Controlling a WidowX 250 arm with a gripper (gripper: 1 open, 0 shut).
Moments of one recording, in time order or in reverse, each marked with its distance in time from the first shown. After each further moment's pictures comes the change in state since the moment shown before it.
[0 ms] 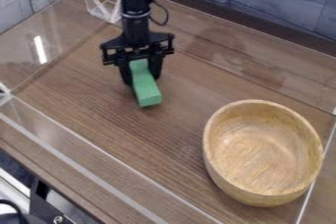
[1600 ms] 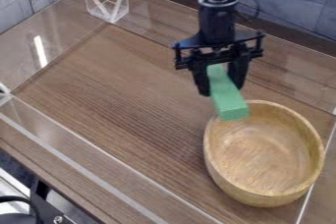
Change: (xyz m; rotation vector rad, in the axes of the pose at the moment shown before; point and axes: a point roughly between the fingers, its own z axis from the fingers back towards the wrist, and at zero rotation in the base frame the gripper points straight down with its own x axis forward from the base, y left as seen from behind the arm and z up) arm -0.104 -0.076 0.048 -0.073 0.093 -0.124
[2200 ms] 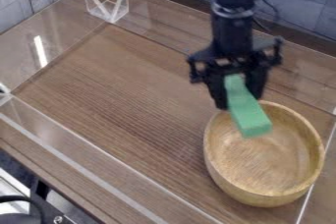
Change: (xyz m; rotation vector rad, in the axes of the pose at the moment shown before) arm -0.035 -0.014 -0.004 -0.049 -0.025 0.022
